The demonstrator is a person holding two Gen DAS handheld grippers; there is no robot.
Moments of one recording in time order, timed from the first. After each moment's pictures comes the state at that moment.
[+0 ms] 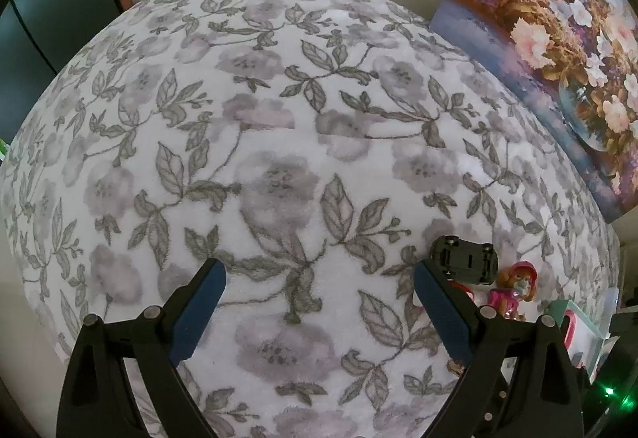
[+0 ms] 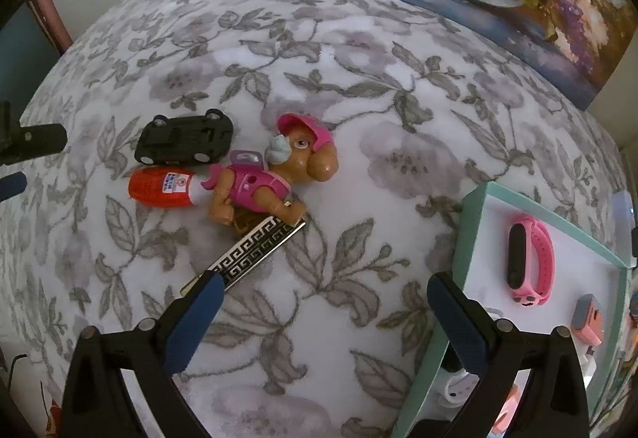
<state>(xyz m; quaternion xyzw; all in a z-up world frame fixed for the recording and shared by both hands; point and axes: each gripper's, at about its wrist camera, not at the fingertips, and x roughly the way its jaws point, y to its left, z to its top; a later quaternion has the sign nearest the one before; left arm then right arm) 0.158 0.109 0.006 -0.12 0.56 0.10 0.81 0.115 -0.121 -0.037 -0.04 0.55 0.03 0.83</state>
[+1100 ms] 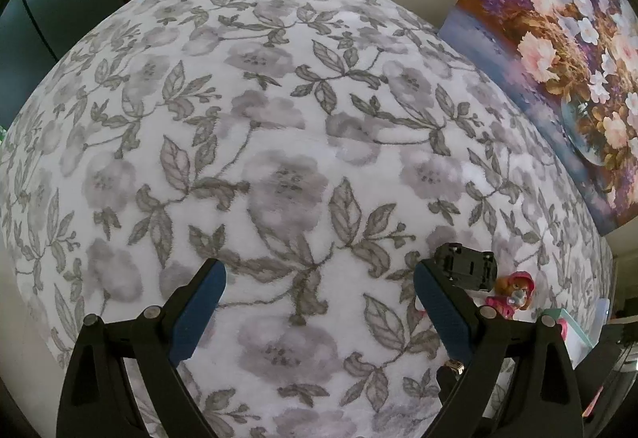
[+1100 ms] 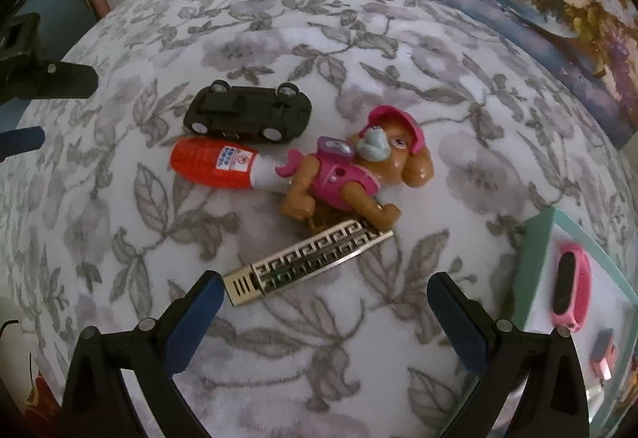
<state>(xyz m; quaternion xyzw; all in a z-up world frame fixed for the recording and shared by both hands) 0.156 0.117 0.003 -0.15 0.55 0.11 0.81 0.113 -0.085 -0.049 -0.08 0.55 0.10 0.83</state>
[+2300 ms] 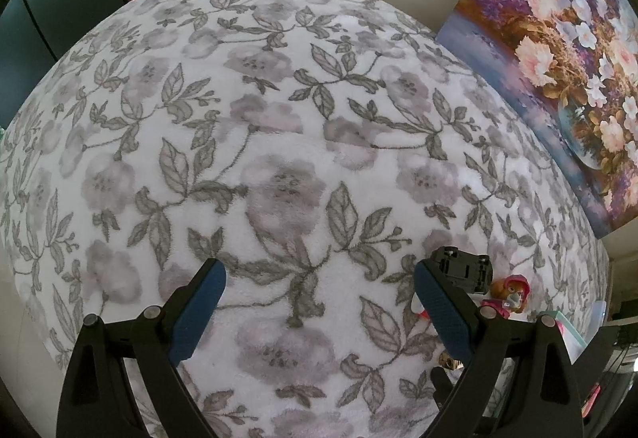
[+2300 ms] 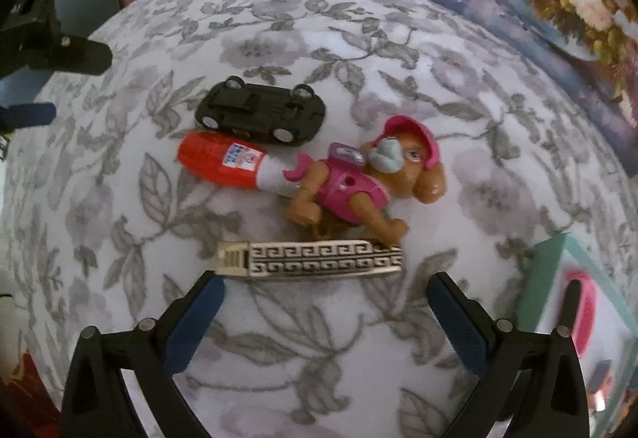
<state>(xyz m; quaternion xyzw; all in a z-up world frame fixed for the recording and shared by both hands) 0.156 0.120 0.006 -0.16 0.55 0.10 0.82 0.128 -0.089 -0.054 -0.10 0.53 0.15 0.83</state>
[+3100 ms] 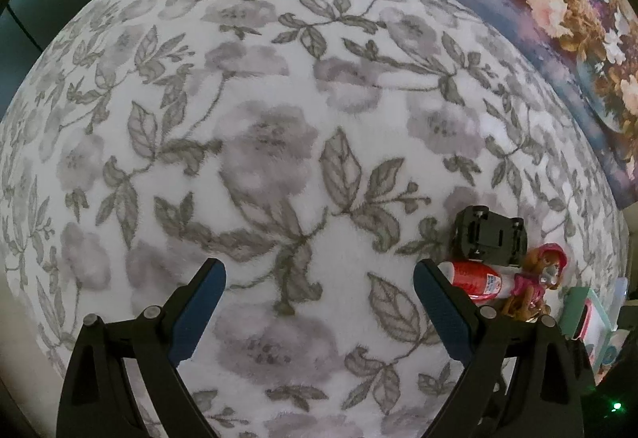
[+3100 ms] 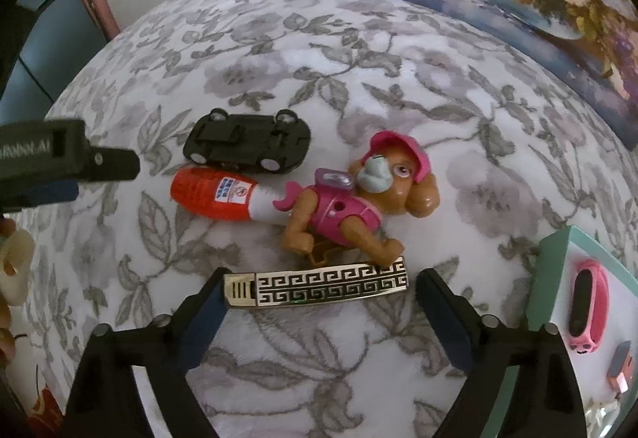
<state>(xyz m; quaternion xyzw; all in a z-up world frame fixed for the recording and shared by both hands) 0.165 0.104 -0.036 -0.12 0.60 0.10 0.79 0.135 -0.092 -0.052 -0.04 0.52 0.12 0.85</state>
